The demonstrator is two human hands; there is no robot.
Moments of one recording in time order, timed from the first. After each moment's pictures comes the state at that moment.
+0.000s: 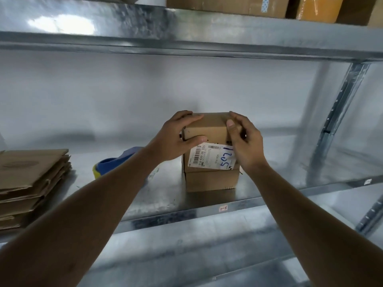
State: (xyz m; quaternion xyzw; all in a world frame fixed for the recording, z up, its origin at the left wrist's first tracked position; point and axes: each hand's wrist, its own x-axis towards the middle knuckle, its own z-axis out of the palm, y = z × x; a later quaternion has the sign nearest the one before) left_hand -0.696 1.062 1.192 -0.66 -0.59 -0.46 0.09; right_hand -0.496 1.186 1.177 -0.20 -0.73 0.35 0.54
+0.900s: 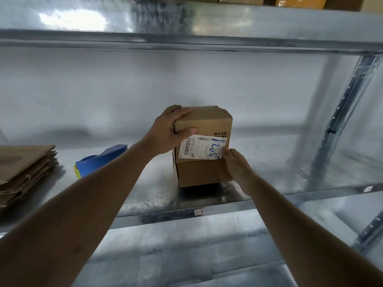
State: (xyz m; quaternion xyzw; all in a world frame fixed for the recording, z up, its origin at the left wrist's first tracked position) left_hand -0.678 1.111 1.192 -0.60 -0.65 -0.46 0.11; right_hand -0.478 1.248 1.123 -0.36 -0.69 0.56 0.28
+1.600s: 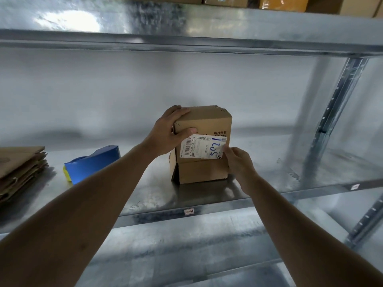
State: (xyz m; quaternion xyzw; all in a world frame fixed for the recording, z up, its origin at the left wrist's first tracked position) left_hand -0.661 1.136 1.186 -0.61 -0.63 -0.48 0.10; right_hand -0.454 1.267 1.127 -0.37 -0.70 0.51 0.34
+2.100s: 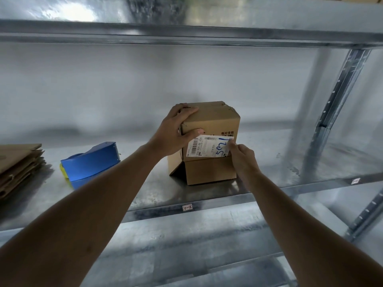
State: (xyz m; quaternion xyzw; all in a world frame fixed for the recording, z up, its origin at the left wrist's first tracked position) left_hand -0.647 1.152 1.172 -0.62 -0.62 -0.48 0.09; right_hand -0.446 1.277 1.115 -0.37 -0.66 0.54 0.37
